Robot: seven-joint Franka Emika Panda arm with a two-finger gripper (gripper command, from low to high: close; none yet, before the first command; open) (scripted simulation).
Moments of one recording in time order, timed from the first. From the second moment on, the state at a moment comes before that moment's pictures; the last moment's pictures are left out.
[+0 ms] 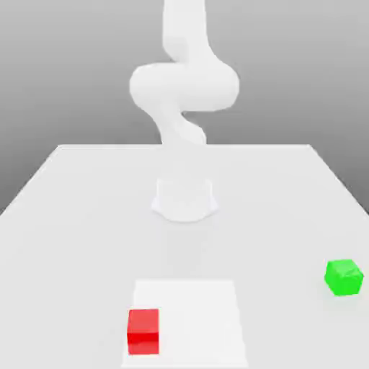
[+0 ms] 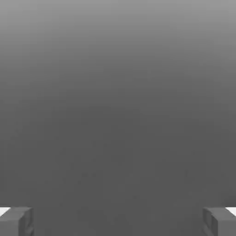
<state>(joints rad) 0.01 -0.71 -0.02 -2.32 0.01 2.34 0.77</state>
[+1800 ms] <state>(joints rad) 0.22 0.10 0.18 -2.57 0.03 2.66 0.24</state>
